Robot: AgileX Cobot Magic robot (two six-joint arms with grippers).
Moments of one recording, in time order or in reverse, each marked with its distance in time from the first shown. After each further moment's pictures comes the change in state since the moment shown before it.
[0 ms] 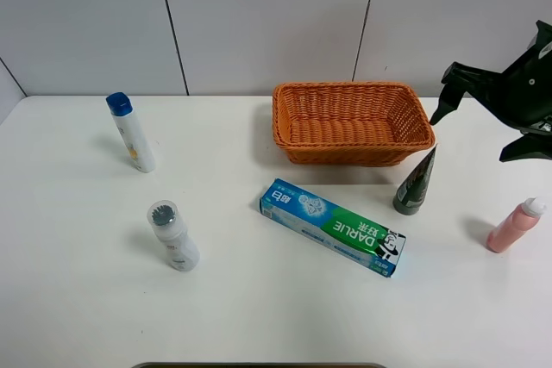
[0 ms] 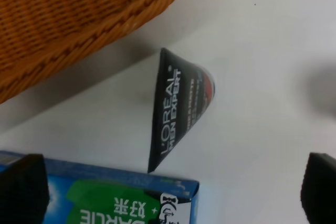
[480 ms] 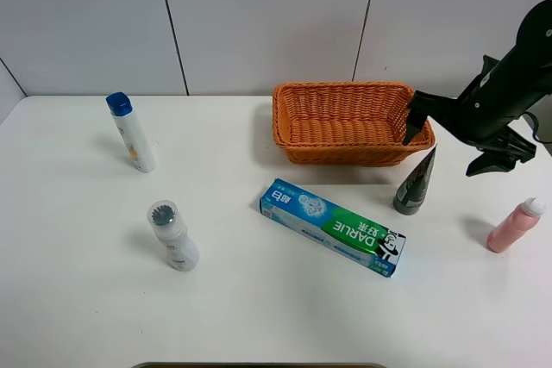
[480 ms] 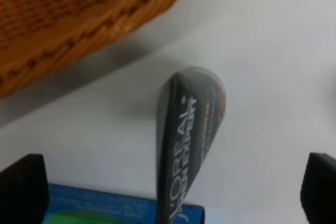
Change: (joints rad) left arm 0.000 0.000 0.000 0.000 0.000 0.000; right arm 0.051 0.197 -0.002 -0.009 -0.101 0.025
